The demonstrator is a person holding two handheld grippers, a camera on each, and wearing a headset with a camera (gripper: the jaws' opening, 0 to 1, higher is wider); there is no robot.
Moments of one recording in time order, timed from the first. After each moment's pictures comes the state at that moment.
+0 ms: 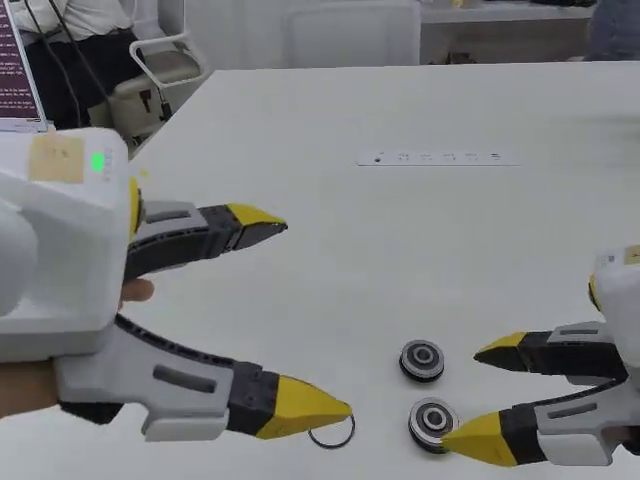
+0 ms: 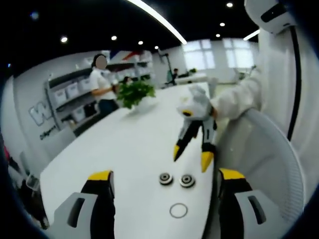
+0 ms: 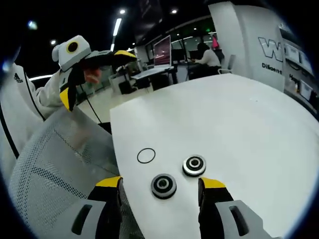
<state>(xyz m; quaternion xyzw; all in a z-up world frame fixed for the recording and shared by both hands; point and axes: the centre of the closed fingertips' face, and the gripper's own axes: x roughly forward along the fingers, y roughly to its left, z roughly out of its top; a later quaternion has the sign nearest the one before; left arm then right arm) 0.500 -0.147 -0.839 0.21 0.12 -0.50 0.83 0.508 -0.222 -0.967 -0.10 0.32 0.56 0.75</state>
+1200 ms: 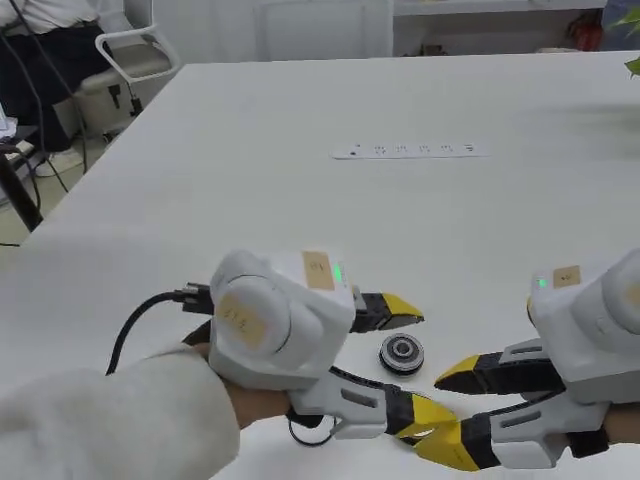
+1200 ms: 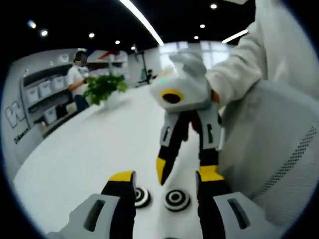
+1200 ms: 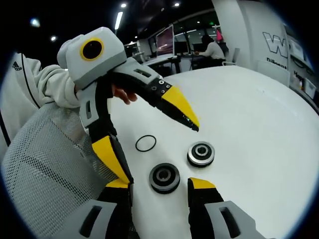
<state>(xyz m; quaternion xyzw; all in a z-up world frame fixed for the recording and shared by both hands) 0.525 -0.237 -0.954 0.19 0.15 -0.60 0.76 0.506 -0.223 -1.001 -0.11 0.35 0.57 0.74</state>
